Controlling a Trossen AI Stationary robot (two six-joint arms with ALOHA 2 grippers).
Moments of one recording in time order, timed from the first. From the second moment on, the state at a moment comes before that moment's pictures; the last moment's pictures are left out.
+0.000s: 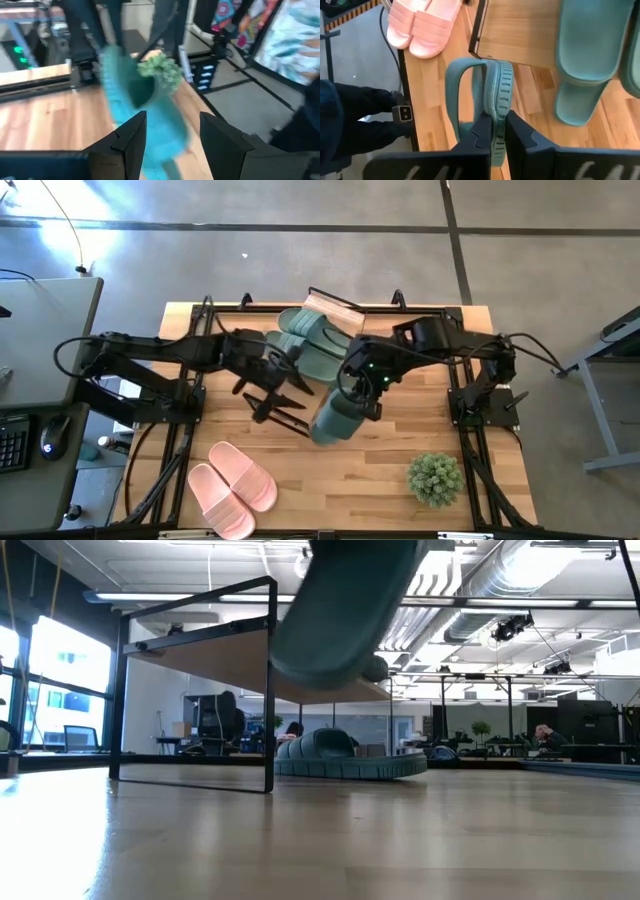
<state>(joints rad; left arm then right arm) 0.09 1.28 1.18 -0.27 0.35 0.10 0.14 1.80 2.26 -1.48 -0.08 0.42</state>
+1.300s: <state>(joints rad) 0.08 1.46 1.18 0.05 0.22 -0.01 0.18 1.80 2.26 -1.45 -0.06 0.36</state>
